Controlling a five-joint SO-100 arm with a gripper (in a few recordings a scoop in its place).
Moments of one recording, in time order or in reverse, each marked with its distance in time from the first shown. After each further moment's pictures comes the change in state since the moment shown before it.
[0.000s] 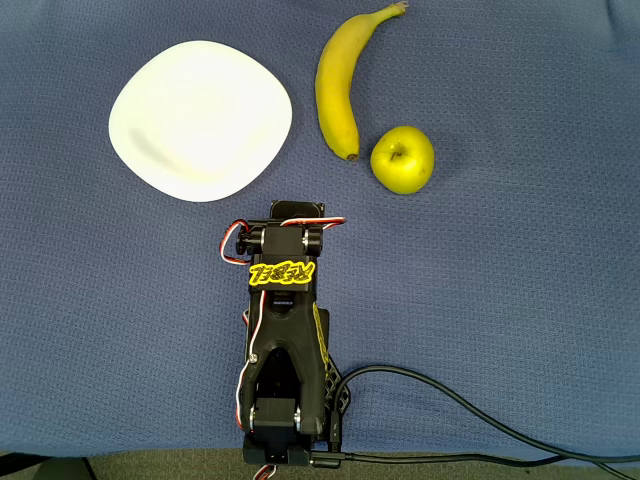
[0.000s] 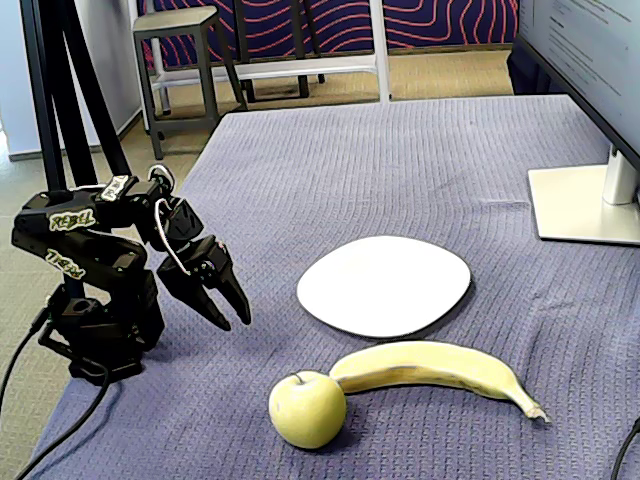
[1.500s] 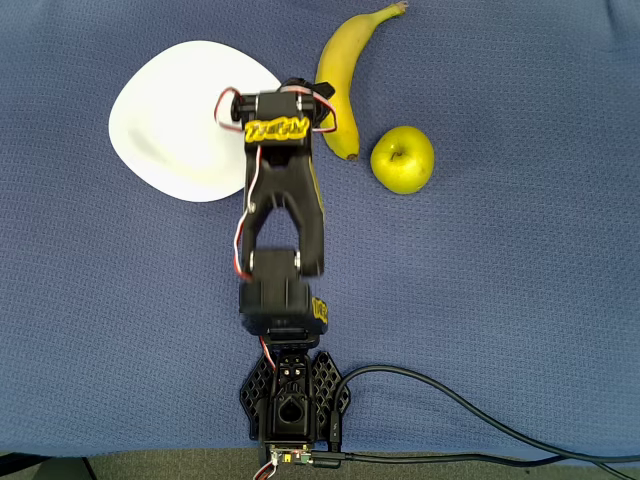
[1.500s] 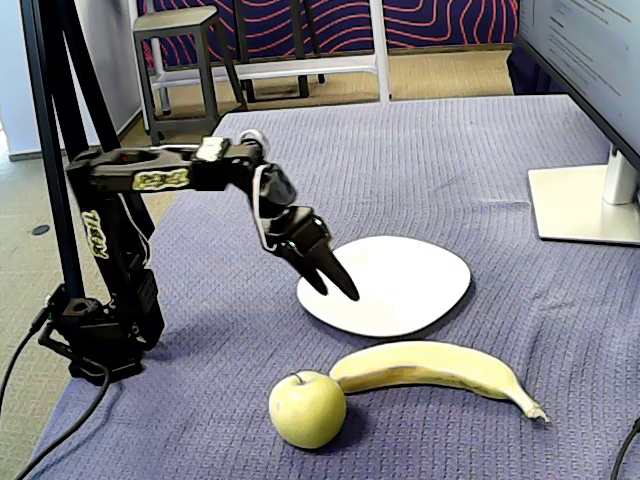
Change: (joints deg) arm -2.4 -59.9 -56.2 -3.6 46.9
